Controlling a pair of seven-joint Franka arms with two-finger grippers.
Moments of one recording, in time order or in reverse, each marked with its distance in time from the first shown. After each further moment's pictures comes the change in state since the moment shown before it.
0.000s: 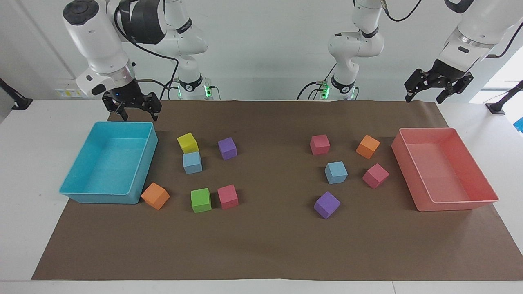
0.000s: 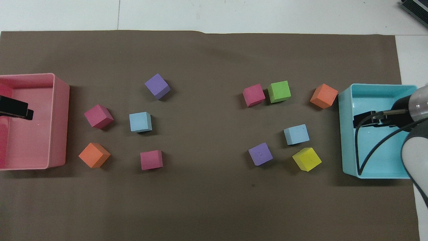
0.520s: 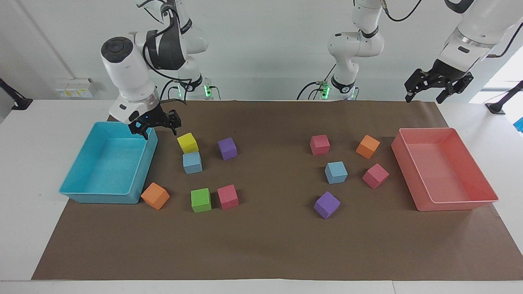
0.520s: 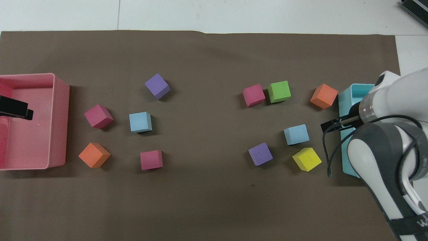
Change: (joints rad) left arm 0.000 0.000 0.001 0.000 0.000 0.000 0.000; right arm 0.076 0.067 0.002 -0.130 0.003 0.172 -0.141
